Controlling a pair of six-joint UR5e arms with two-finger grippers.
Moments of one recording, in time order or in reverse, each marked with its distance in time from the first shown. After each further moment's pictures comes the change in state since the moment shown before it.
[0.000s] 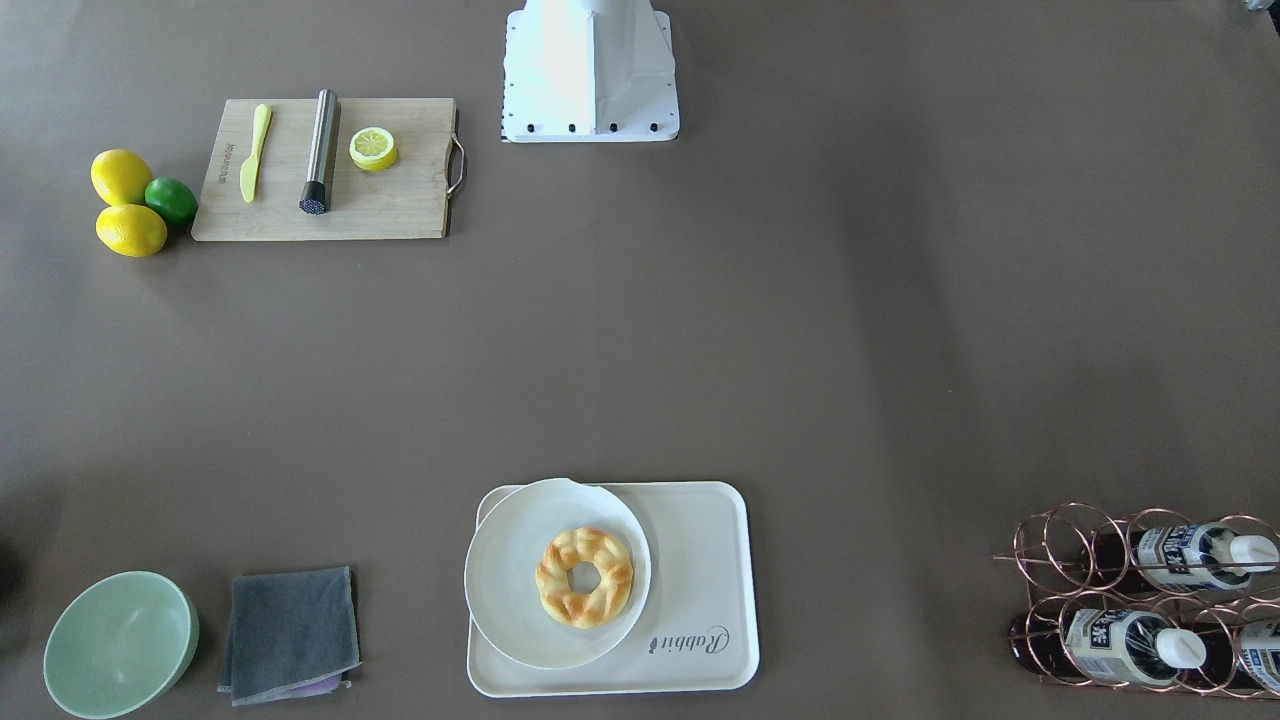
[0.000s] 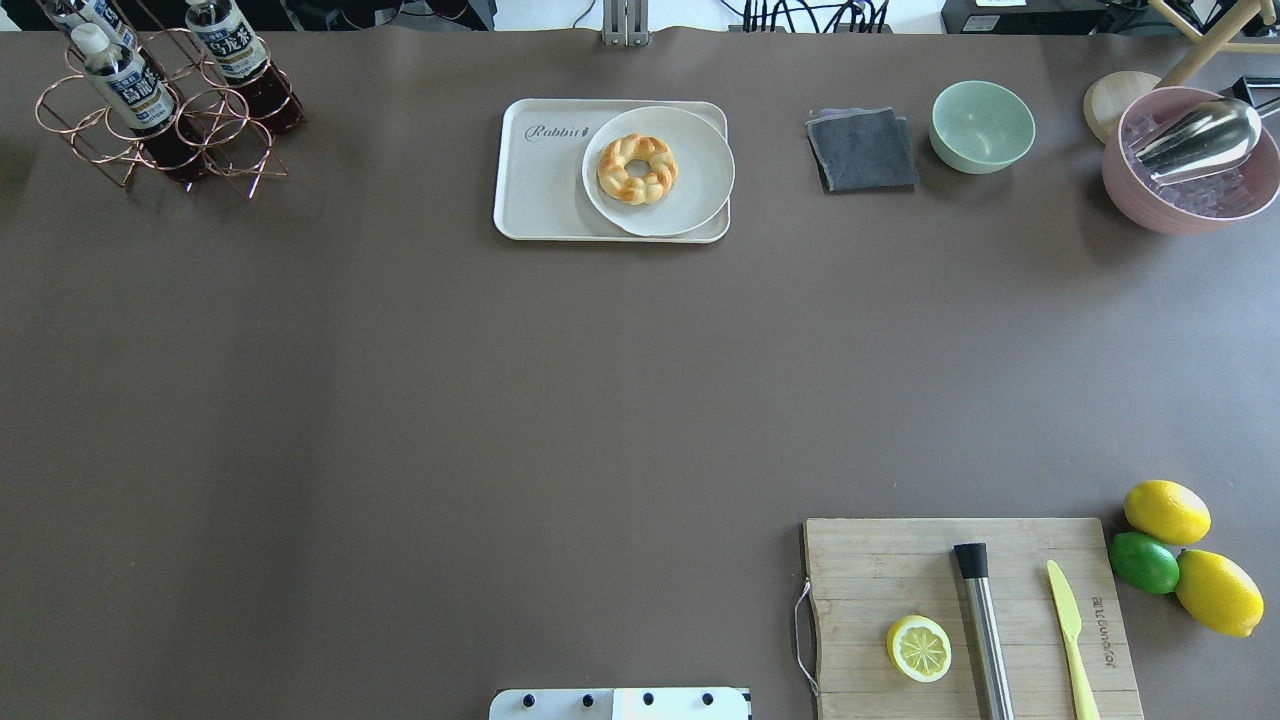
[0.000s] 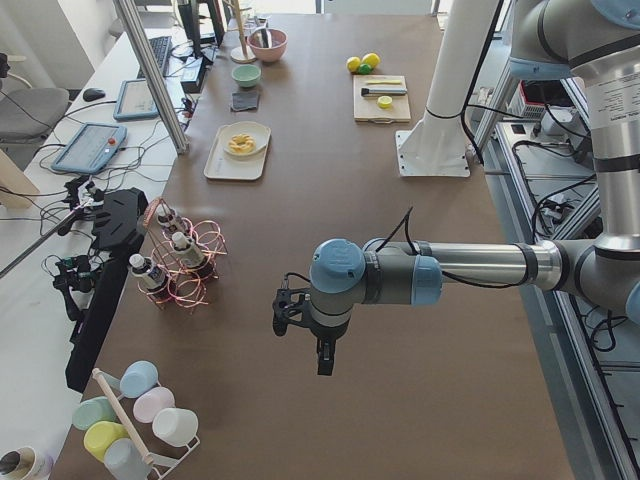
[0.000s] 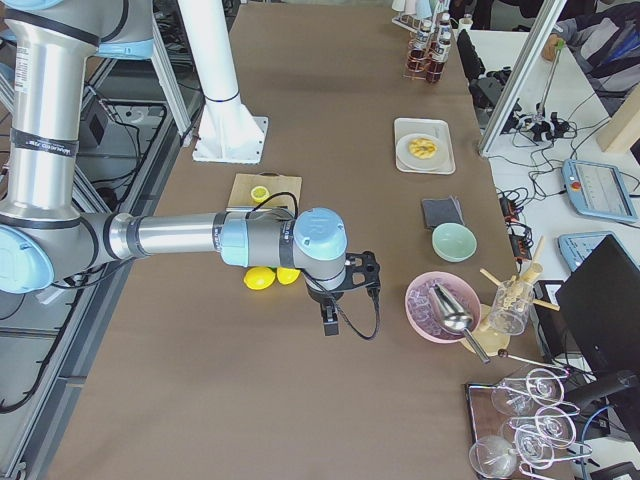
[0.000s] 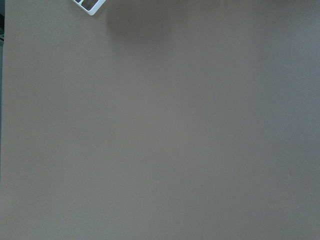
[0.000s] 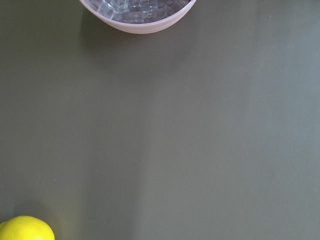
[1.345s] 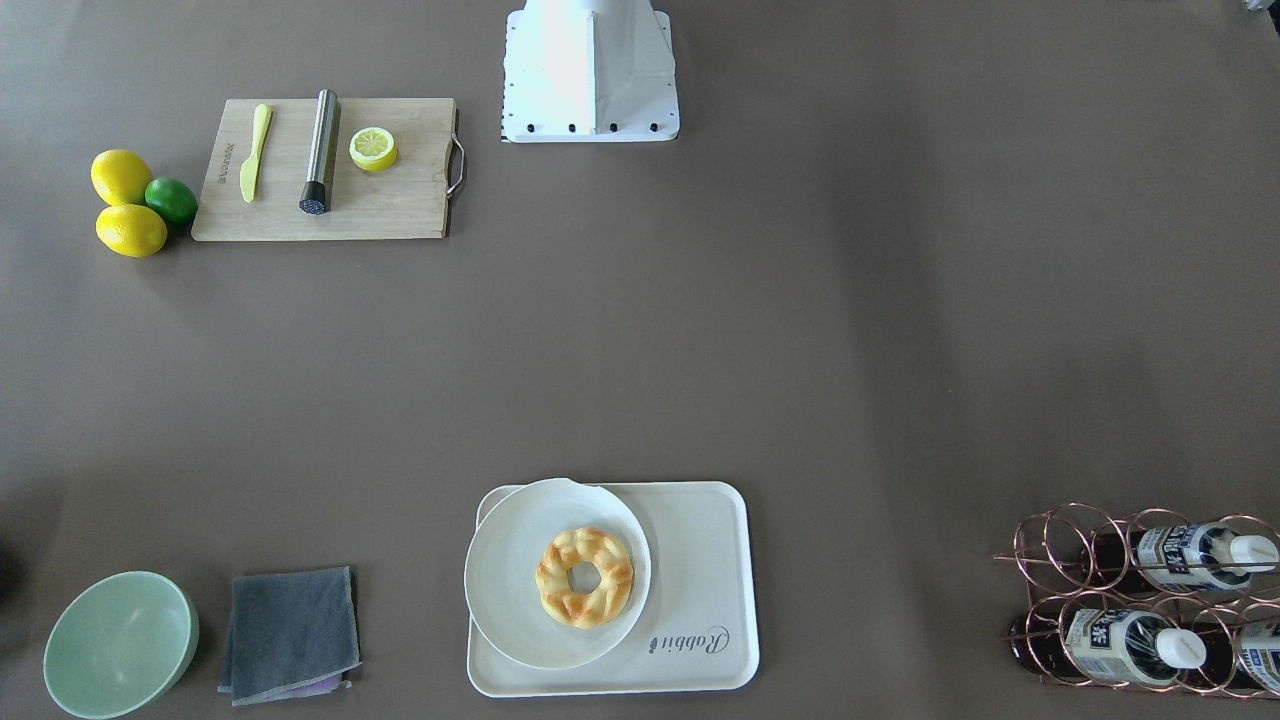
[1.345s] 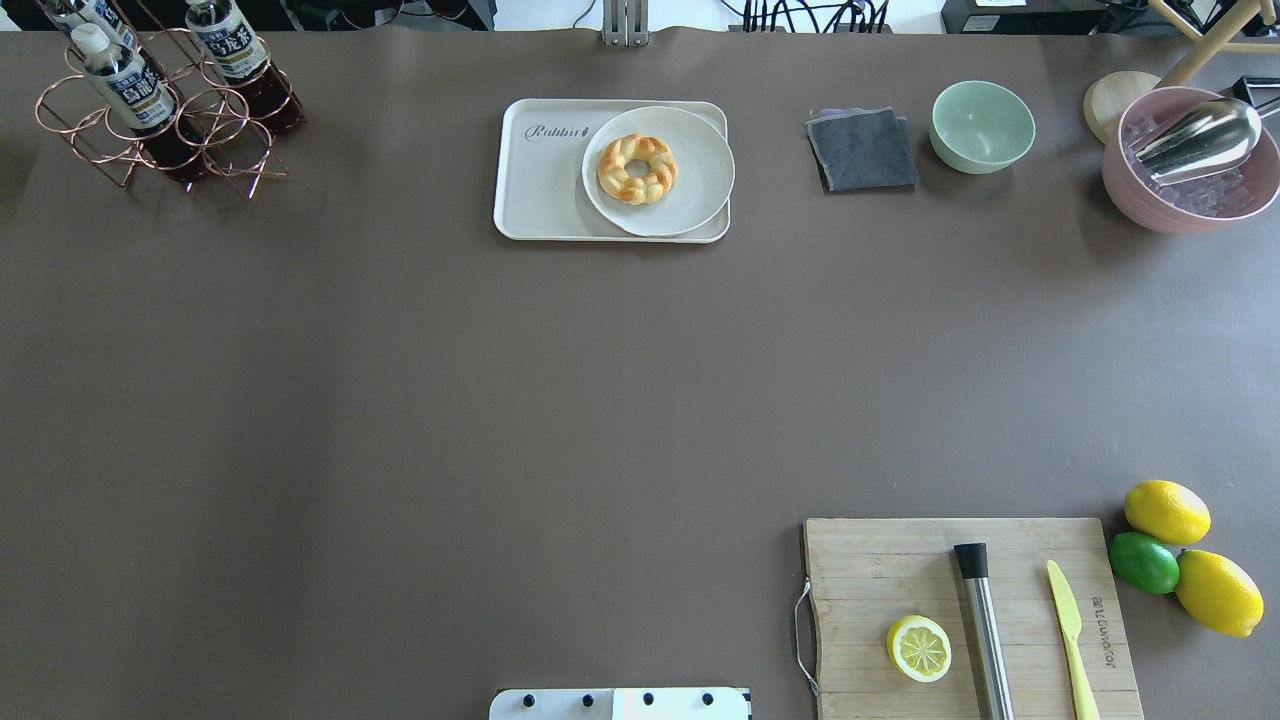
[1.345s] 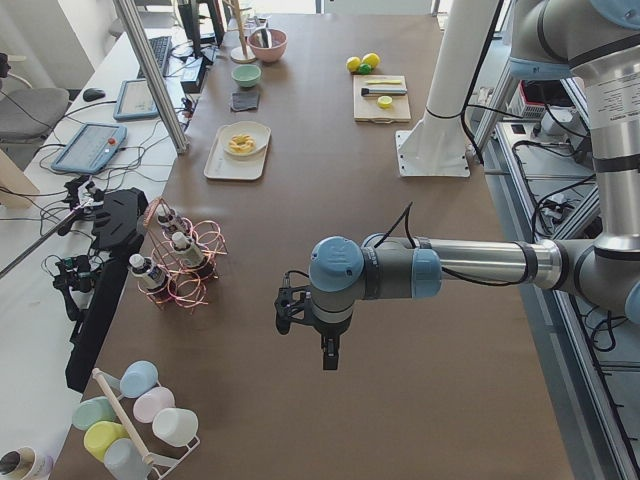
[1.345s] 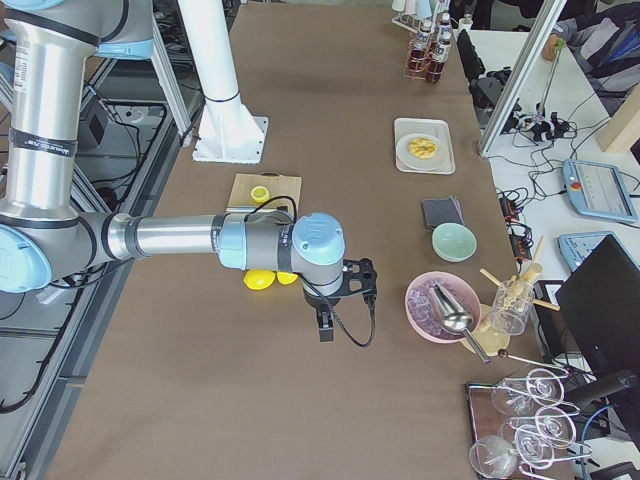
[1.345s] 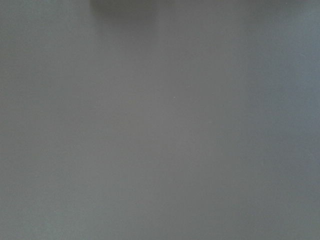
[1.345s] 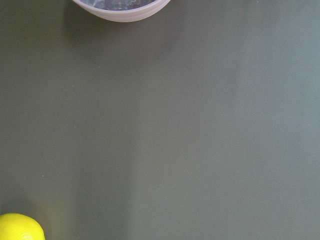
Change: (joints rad) left arm 0.003 -0.002 -0.021 0.078 -0.027 0.007; right arm -0.001 -0.009 -0.008 -0.008 -0.025 0.013
